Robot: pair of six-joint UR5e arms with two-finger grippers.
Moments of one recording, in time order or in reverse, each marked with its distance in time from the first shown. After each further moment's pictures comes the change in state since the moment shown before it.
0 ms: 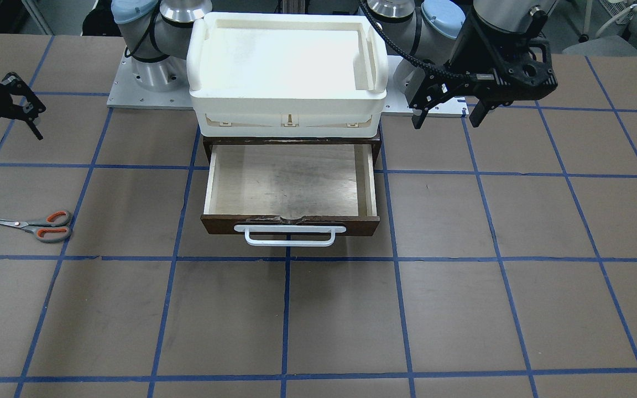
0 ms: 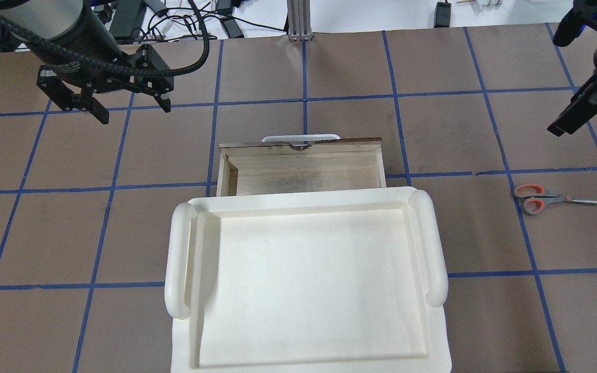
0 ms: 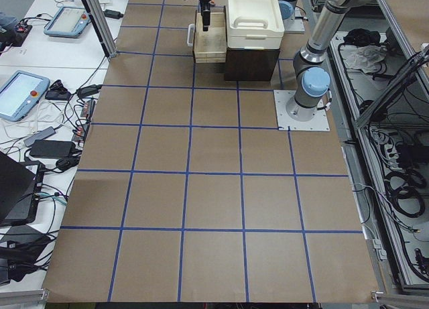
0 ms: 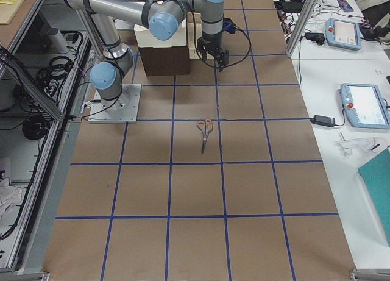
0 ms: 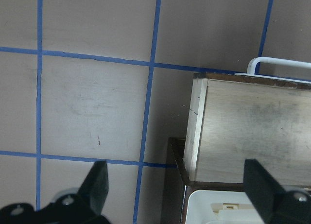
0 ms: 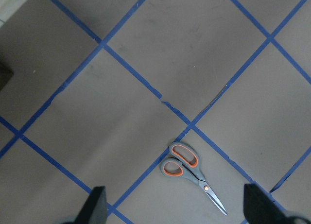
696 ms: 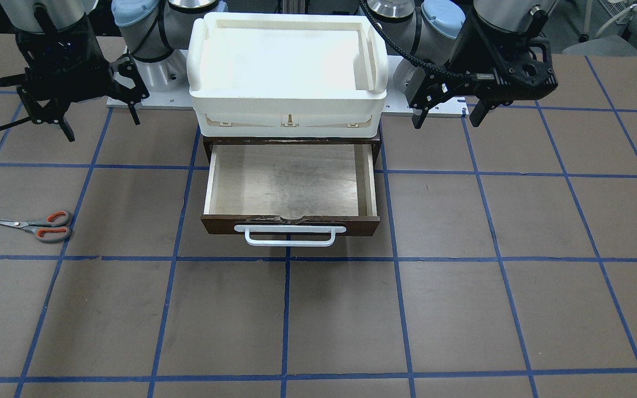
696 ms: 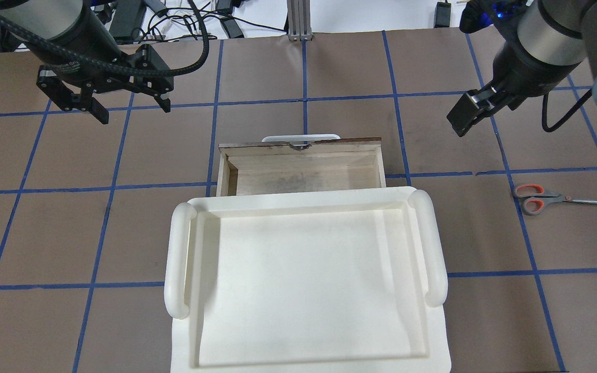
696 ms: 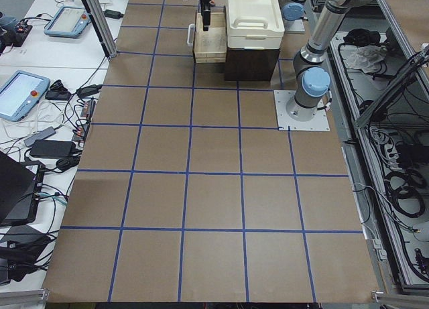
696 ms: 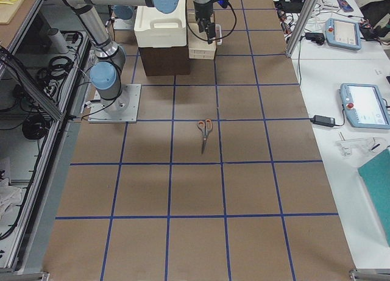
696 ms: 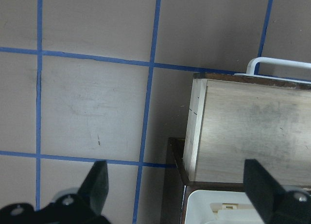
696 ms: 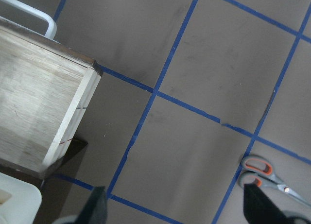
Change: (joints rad) left arm 0.000 0.002 0.000 -0.001 0.000 0.000; right arm 0.297 -0.089 0.000 0.029 -0.006 0.634
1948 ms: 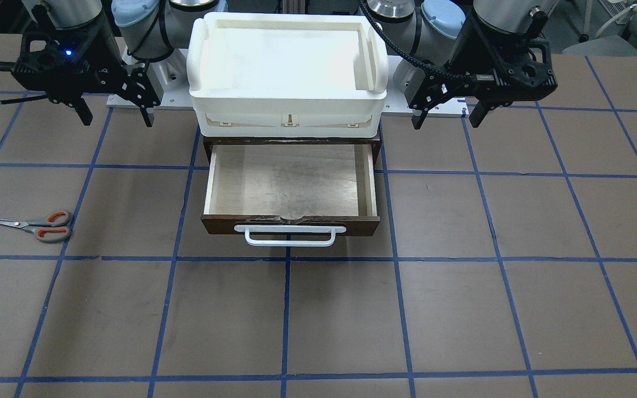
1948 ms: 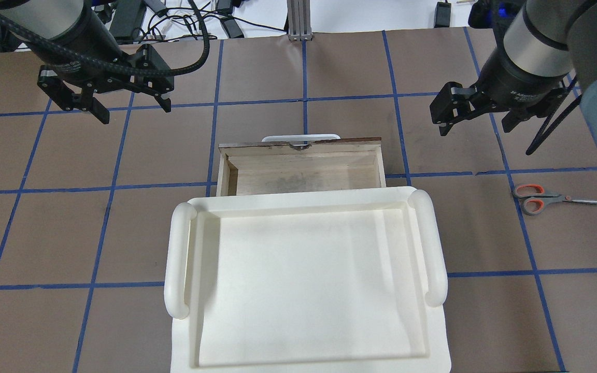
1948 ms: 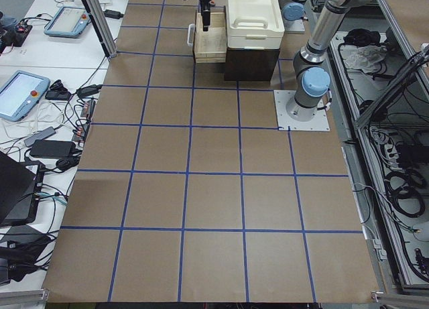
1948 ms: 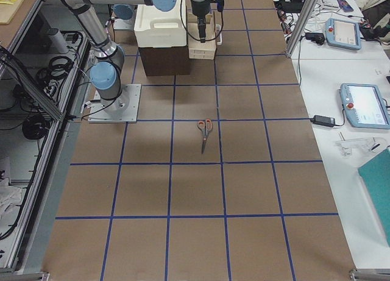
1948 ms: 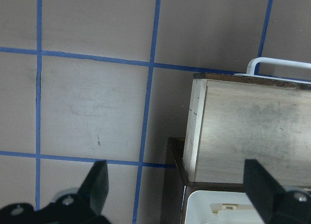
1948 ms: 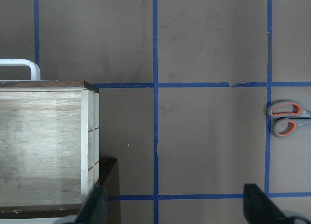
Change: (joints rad) left arm 0.000 -0.002 0.000 0.001 -0.002 0.000; right arm 0.066 -0.017 0.013 0.036 -0.004 0.568
